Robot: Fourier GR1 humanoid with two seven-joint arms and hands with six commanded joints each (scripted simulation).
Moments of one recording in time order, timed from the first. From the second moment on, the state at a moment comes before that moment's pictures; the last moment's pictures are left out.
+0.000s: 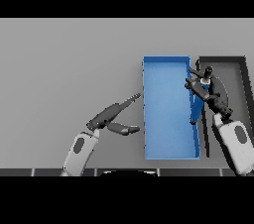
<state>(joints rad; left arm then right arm) -0.16 -0.05 -0.34 -1.61 -0.22 -0.45 0.12 -0.26 -0.63 0.18 -1.79 -0.52 -0.35 0.61</state>
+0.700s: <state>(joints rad) -0.16 -0.05 -0.35 -1.61 -0.22 -0.45 0.11 -0.46 -0.98 0.73 -1.60 -0.71 -0.42 0.61</state>
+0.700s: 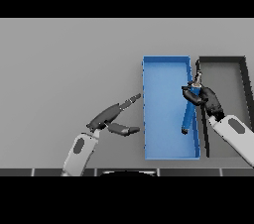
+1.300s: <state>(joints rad) -0.15 -0.05 -0.36 -1.62 -0.23 -0.44 0.12 -0.64 -1.06 1.00 -1.56 -0.82 -0.45 0.61</state>
